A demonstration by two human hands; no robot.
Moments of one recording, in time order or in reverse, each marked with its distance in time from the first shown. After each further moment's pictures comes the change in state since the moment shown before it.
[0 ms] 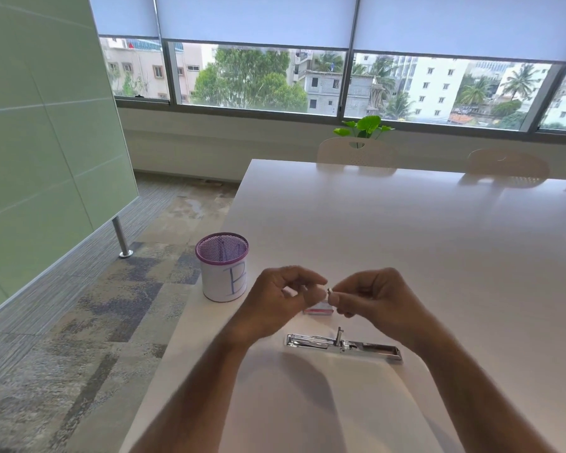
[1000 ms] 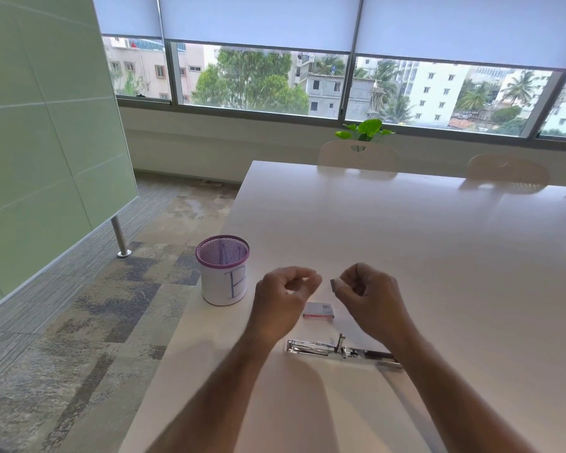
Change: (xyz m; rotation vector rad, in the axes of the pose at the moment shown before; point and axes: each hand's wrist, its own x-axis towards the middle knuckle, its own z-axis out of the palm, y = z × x) left_hand 0.012 -0.013 0.020 0.071 0.287 -0.178; right_hand 0.025 0.028 0.014 -0.466 0.378 -0.067
